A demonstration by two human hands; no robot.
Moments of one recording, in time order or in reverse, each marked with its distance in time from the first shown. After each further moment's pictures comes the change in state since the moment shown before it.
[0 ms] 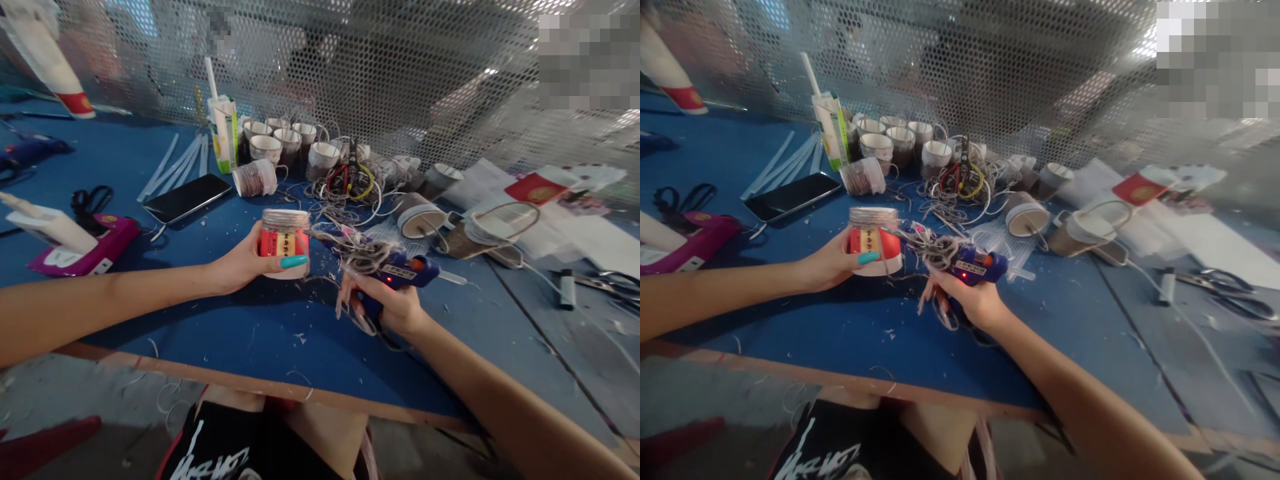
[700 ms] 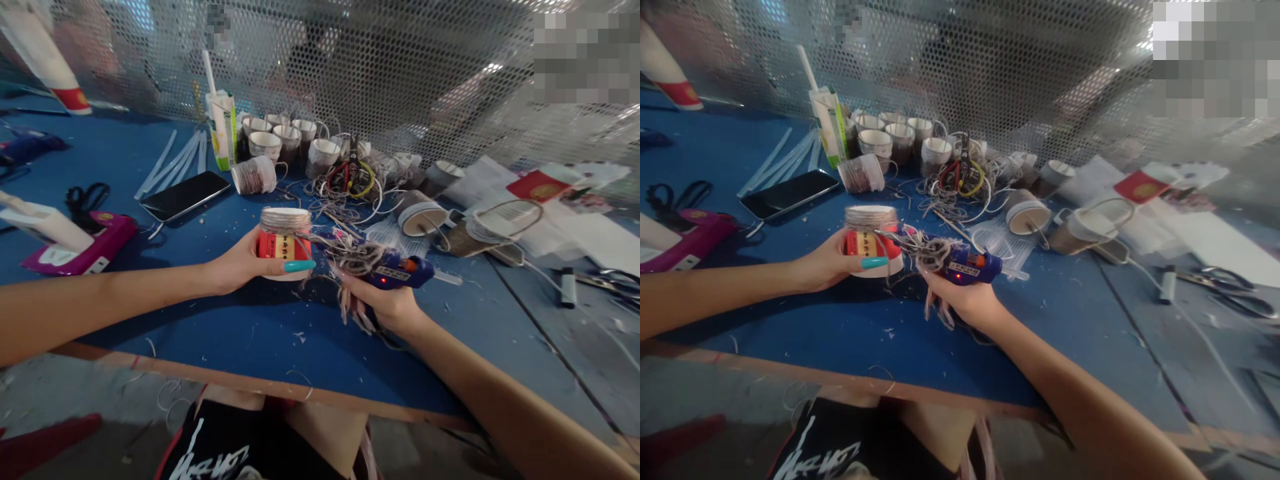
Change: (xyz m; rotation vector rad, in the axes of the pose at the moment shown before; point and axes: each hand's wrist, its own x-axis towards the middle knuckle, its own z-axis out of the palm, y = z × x) left_hand -0.001 0.002 -0.001 0.070 -0.103 0.008; right_hand -0.001 0.003 0.005 -0.171 0.123 0.005
